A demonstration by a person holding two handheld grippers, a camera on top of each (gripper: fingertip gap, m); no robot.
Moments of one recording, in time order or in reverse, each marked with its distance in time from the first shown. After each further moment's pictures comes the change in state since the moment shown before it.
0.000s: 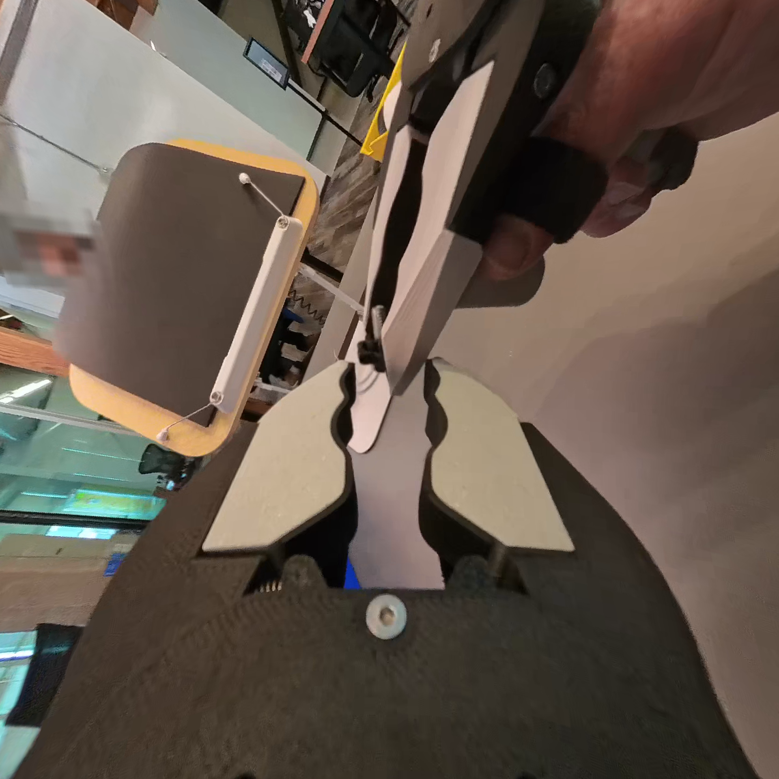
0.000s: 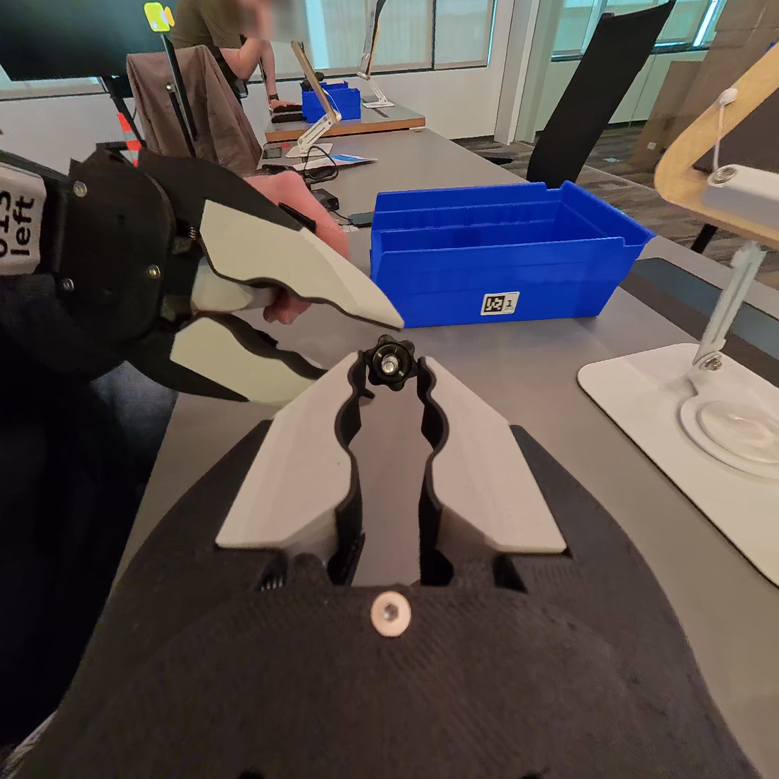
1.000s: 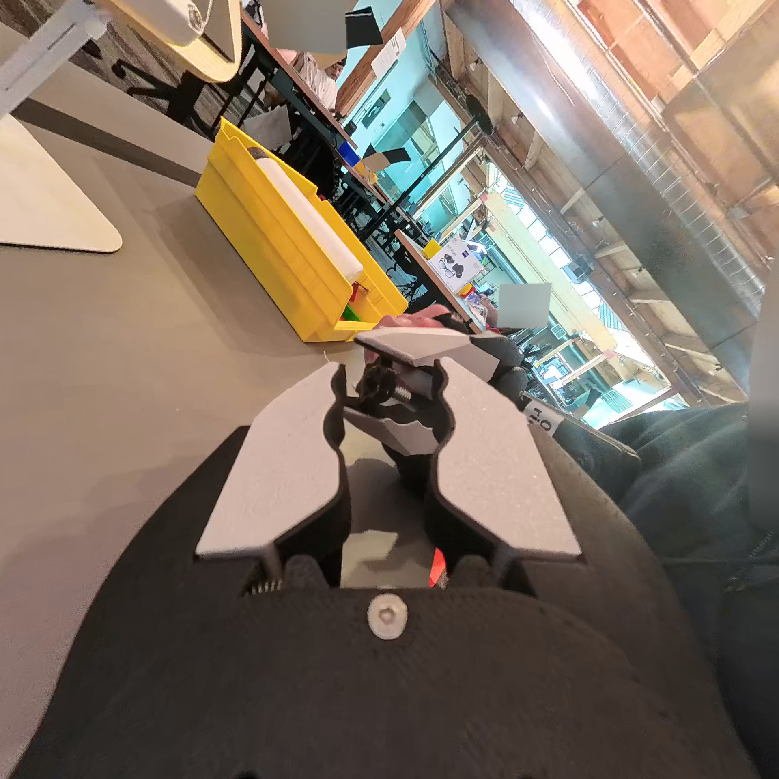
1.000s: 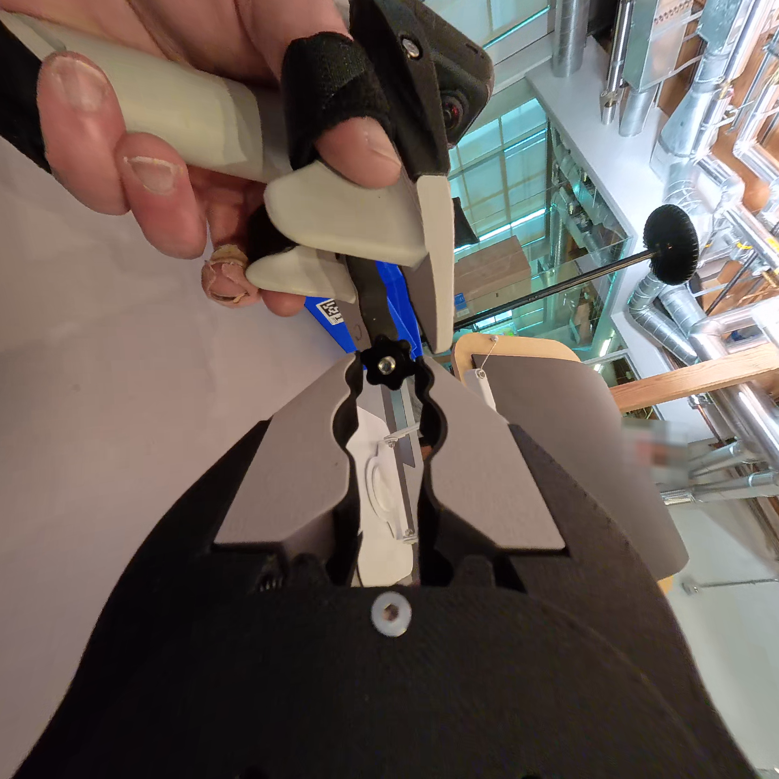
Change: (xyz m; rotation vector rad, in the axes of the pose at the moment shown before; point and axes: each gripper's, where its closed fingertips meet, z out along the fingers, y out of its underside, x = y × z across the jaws) left arm 0.002 -0.028 -0.010 0.372 0.664 -1.612; right arm -0.001 -0.004 -0.007 -0.077 0.386 -1.121
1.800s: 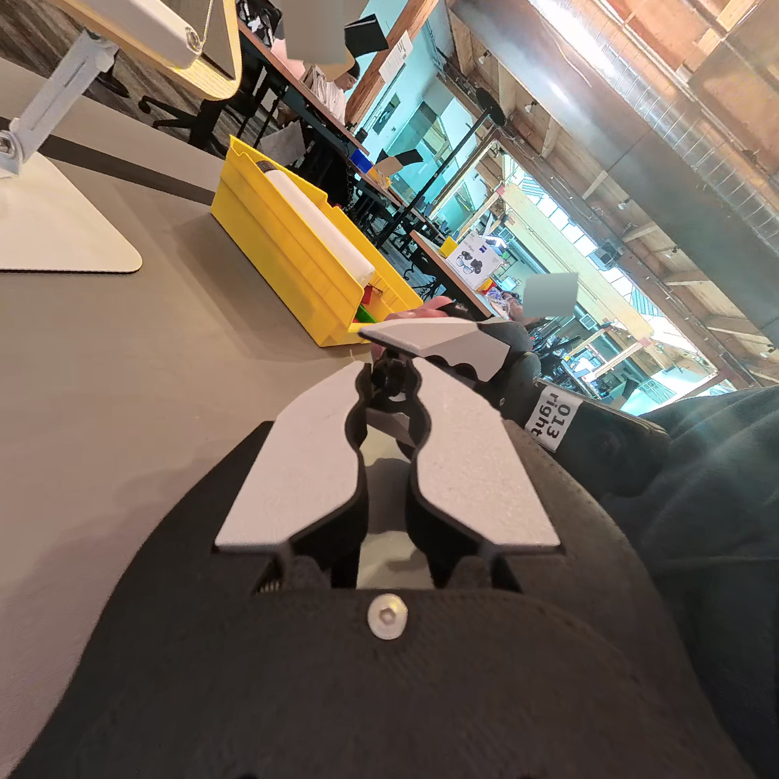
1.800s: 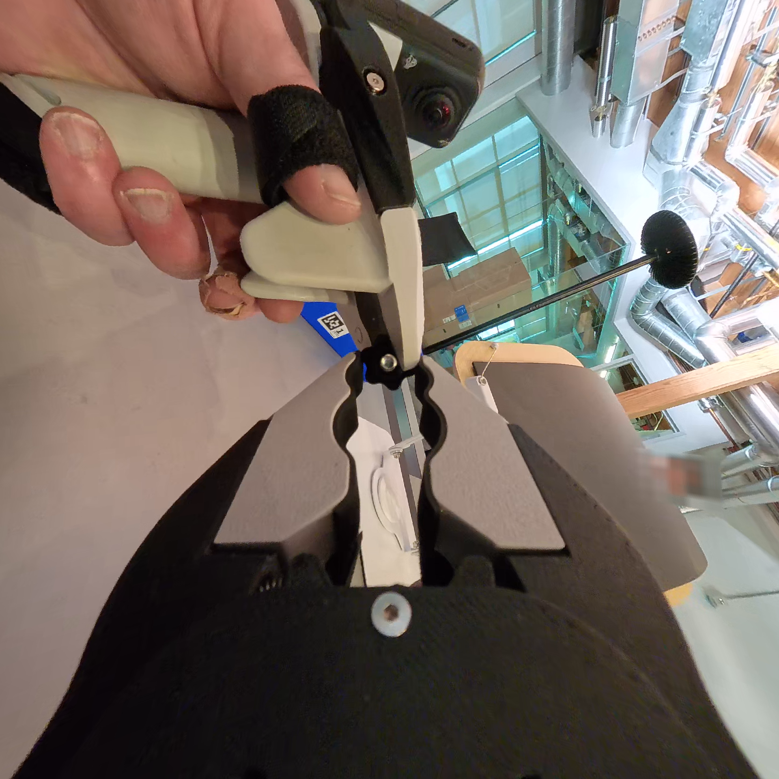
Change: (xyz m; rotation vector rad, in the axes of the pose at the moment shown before) left arm 0.000 0.003 0.001 0.009 -0.035 0.087; right arm 0.002 -0.003 -0.002 0.045 0.004 0.039
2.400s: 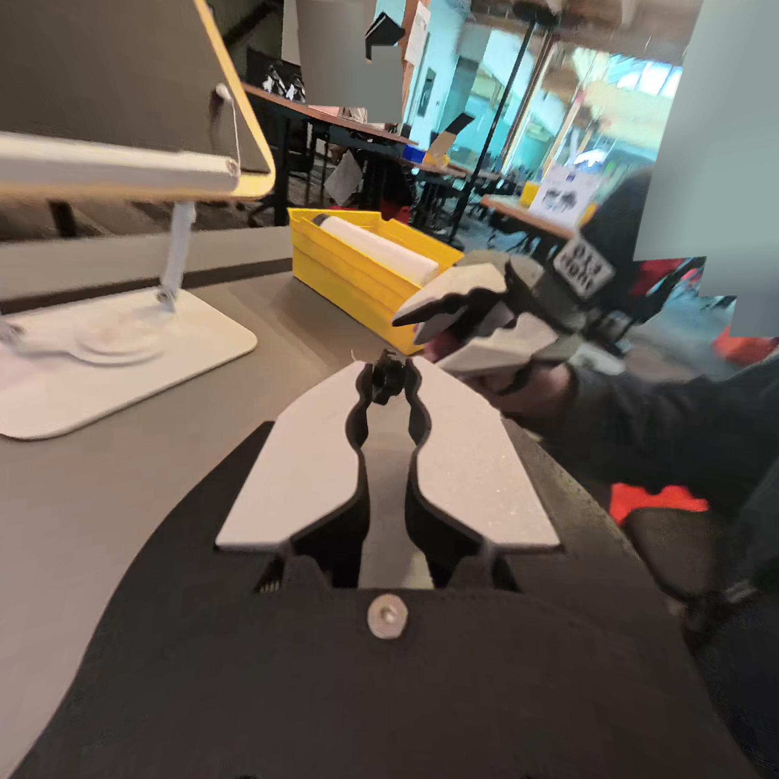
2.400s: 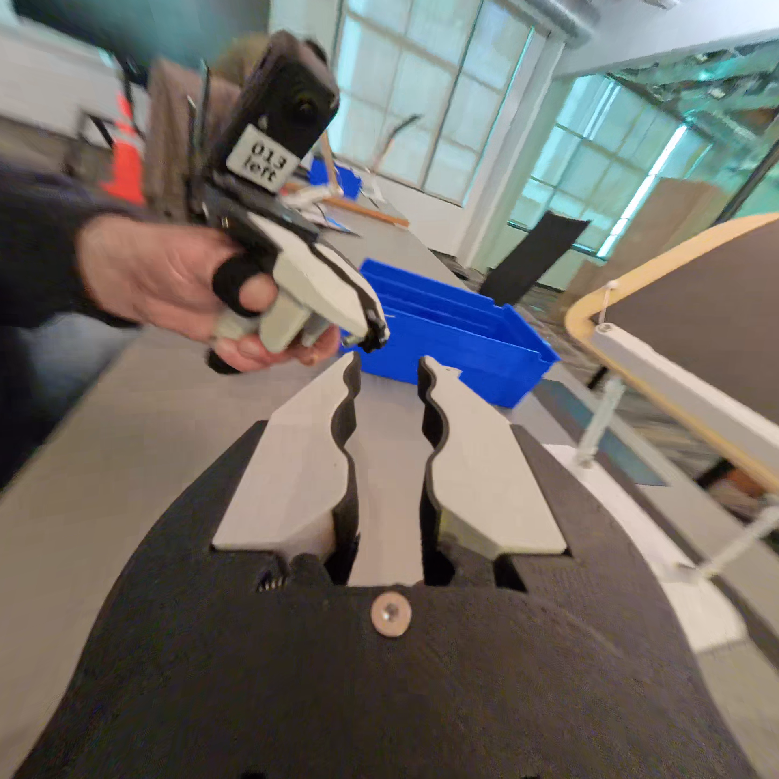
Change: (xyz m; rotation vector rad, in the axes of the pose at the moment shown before) left arm -0.010 -0.016 -0.012 -0.024 -0.157 0.454; right arm 0.018 0.004 -0.021 0.252 -0.221 0.801
